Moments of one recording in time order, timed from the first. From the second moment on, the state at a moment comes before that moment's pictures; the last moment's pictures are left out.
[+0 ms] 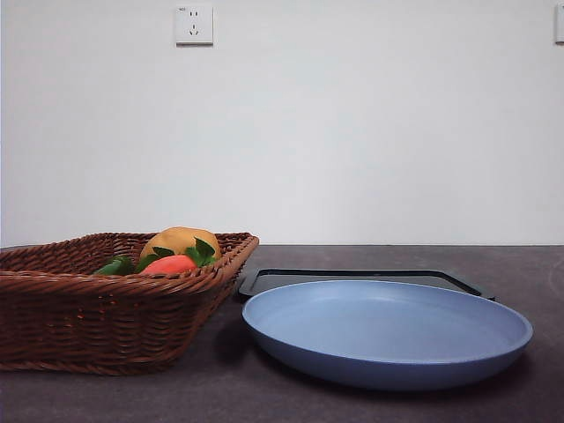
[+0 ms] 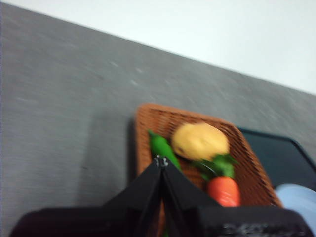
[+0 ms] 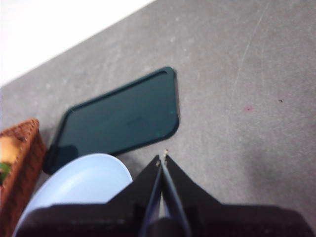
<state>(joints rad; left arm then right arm) -0.06 0.37 0.29 -0.17 0.19 -0.33 0.11 0.29 0.27 -0.38 -0.08 0.44</state>
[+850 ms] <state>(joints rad) -0.17 1.03 0.61 -0.34 0.65 -0.17 0.11 0.98 0.50 -0.49 -0.50 0.33</state>
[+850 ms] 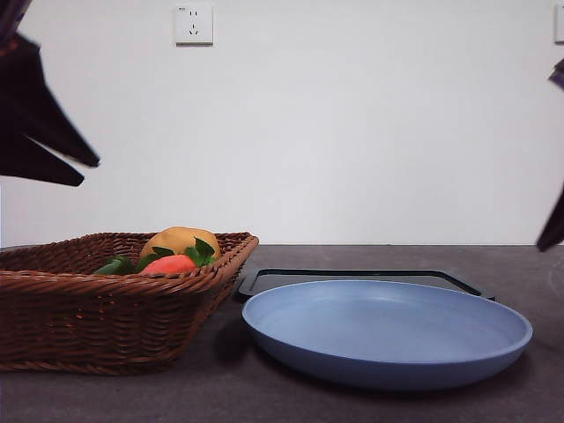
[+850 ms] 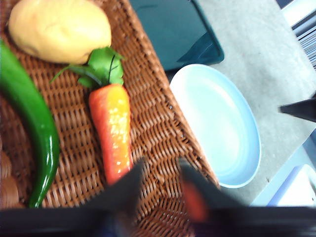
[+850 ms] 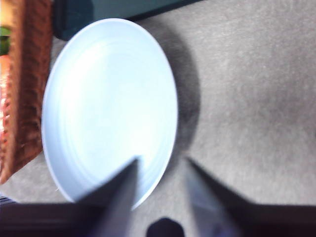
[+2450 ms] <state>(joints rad) -0.42 1.16 0.78 -0.40 0.27 -0.11 0.22 1.17 0.50 -0.35 -0.44 0.41</state>
